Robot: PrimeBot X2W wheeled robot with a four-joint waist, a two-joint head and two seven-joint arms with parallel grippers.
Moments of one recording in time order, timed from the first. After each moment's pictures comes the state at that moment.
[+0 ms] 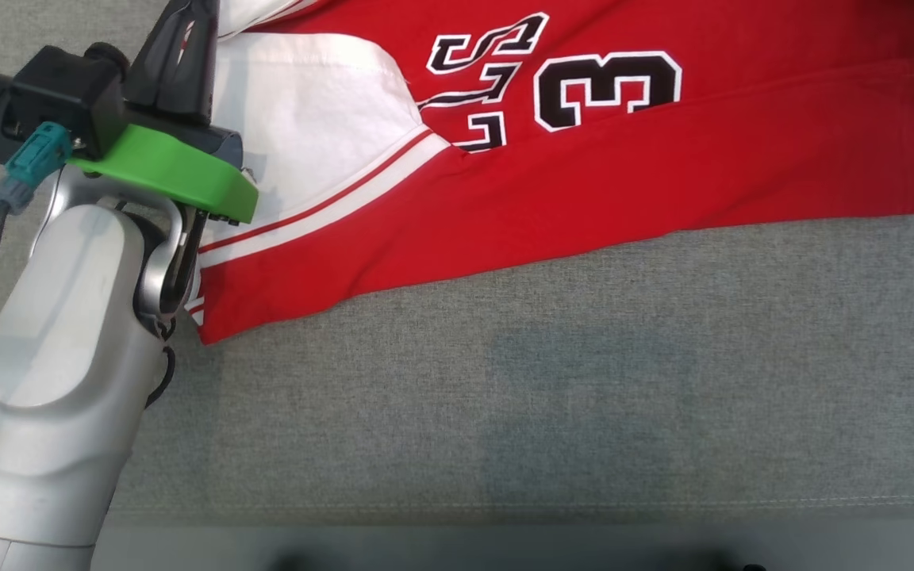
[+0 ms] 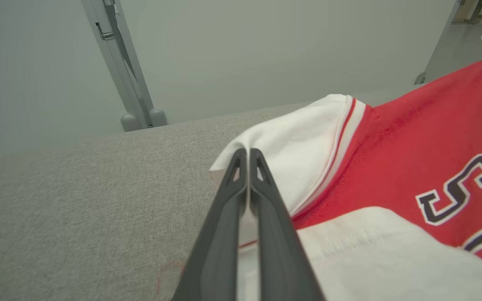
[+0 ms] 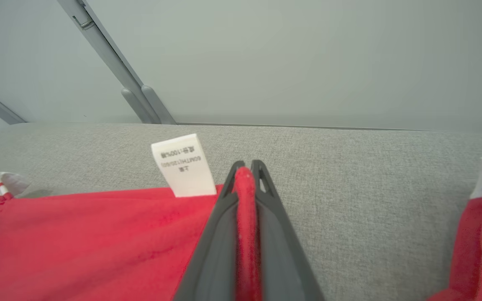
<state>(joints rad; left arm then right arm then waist) -0.78 0.21 -0.44 0.31 -0.42 -0.05 -0.25 -1.24 -0.56 0.85 0.70 1.04 0.10 -0.01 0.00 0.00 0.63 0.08</state>
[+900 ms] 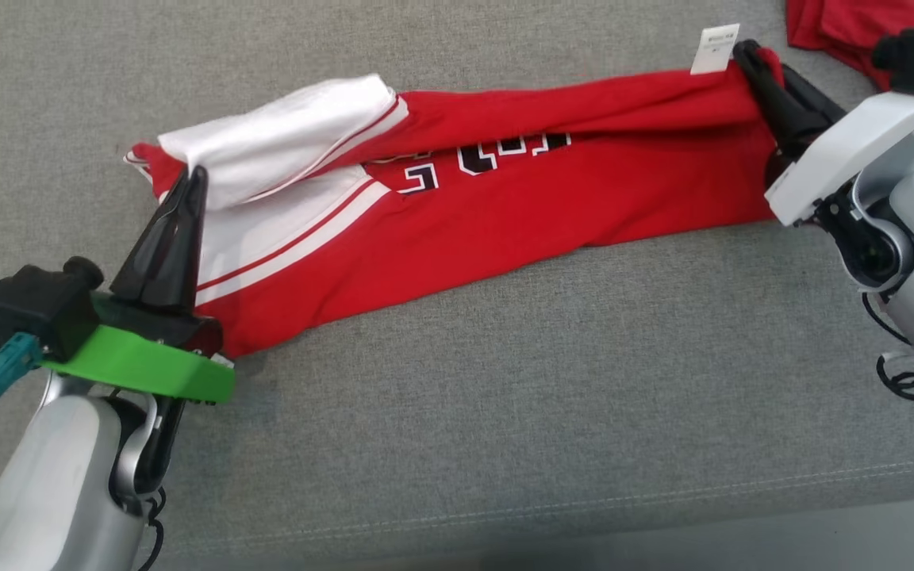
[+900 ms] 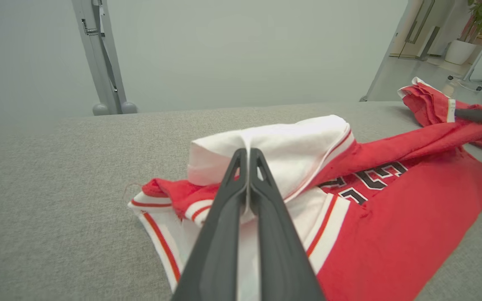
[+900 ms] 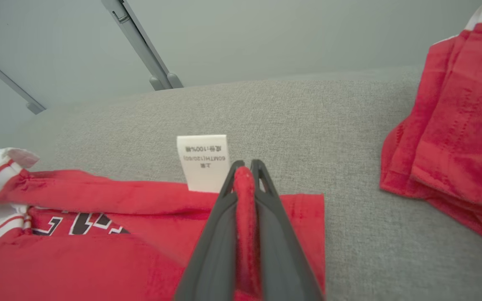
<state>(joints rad) -0.36 0.29 -0.34 0.06 -0.50 -0.10 -0.26 -0.89 -0.52 0.92 0.58 1.07 0.12 -0.20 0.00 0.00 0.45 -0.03</state>
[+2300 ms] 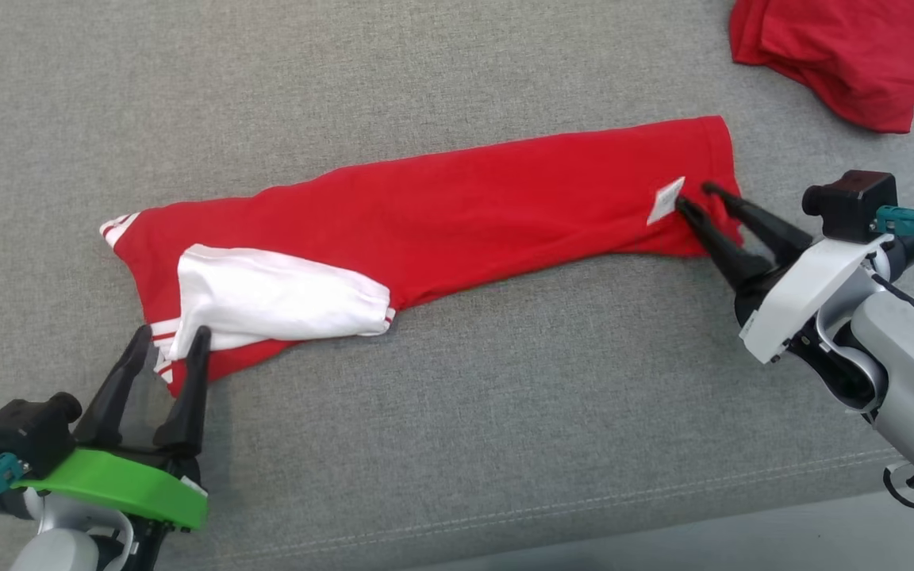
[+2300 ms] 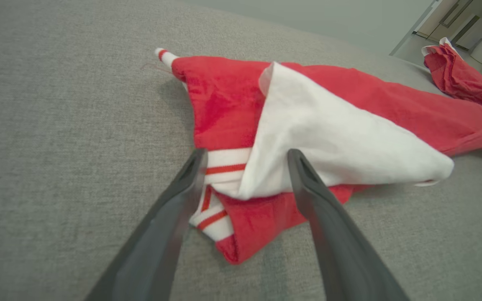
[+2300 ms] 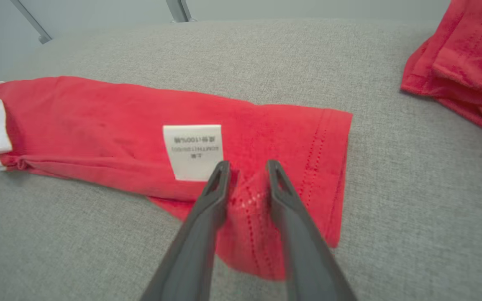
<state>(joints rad) -0.07 0.31 -0.26 0.07 -0.67 -0.11 -0.22 -0.64 -0.57 0.96 0.42 0.89 0.12 -0.25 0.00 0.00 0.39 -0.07</state>
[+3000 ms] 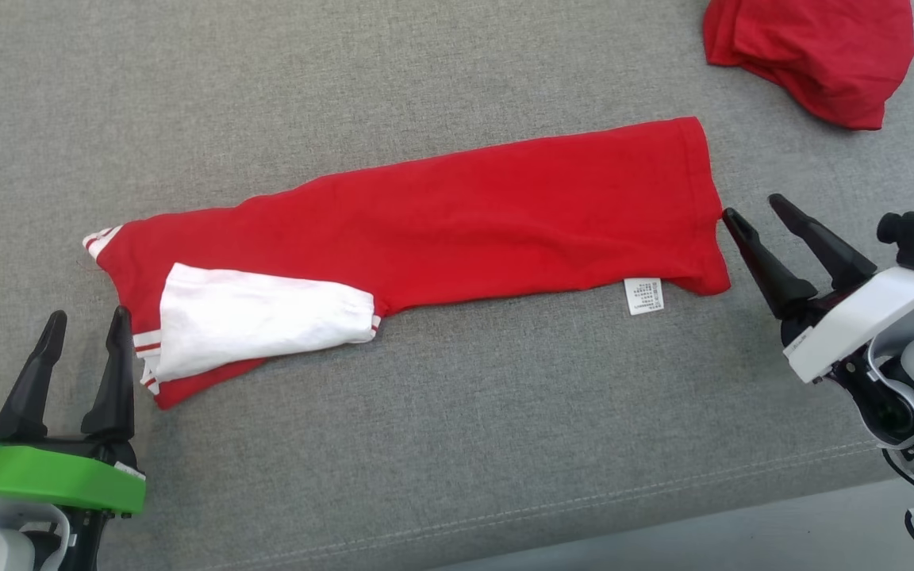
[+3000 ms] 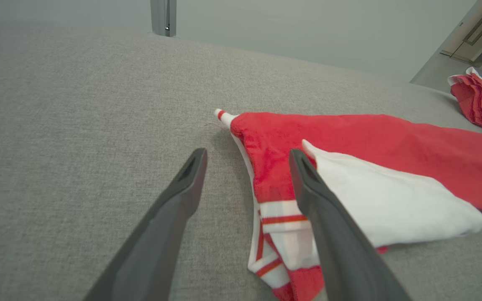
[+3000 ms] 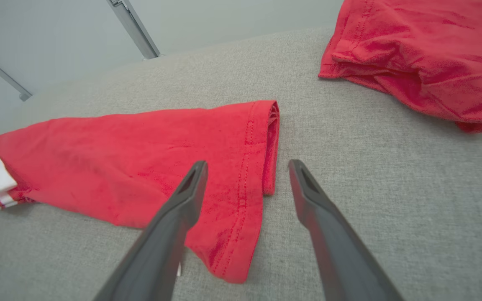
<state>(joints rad) -0.04 0.36 -0.15 0.03 -0.68 -0.08 -0.22 -0.45 -0.62 0.77 0.29 0.93 0.10 -0.25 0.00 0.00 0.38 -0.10</state>
